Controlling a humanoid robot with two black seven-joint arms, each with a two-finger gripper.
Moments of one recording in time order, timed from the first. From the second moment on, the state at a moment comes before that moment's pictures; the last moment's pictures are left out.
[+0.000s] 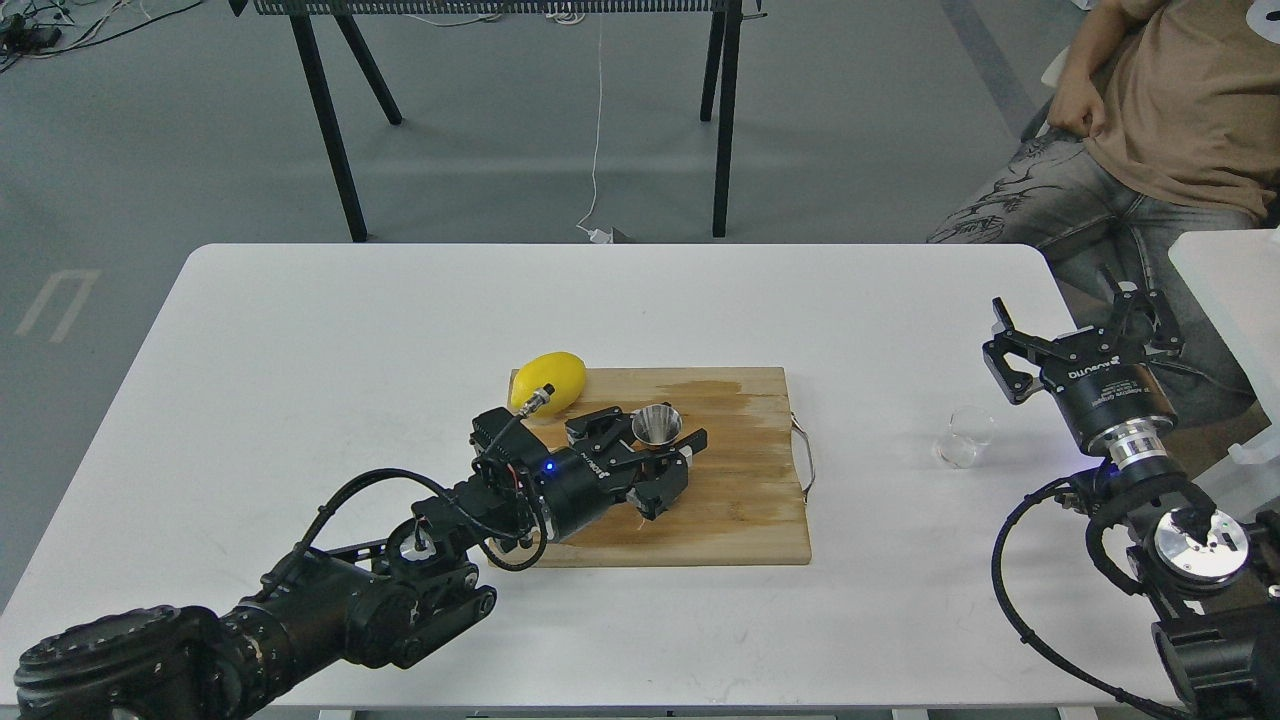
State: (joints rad) left arm -0.59 -0.04 -0.33 -0.60 1.90 0.49 -0.49; right arm 0.25 -0.30 1.32 0.90 0.19 0.49 0.01
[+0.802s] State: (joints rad) left arm -0.51 -0.04 -0.32 -0.61 1.90 0.49 -0.49; right arm 0.25 -0.30 1.32 0.91 0.19 0.49 0.01
